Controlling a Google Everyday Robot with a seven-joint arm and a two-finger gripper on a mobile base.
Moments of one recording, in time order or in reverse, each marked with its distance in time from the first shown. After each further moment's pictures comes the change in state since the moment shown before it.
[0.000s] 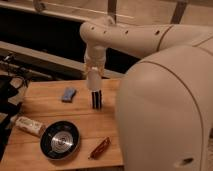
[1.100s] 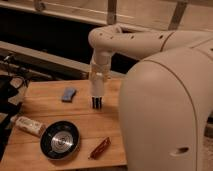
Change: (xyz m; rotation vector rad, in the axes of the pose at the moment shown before) arm 0.016 -0.023 0.029 -0.045 0.071 0.082
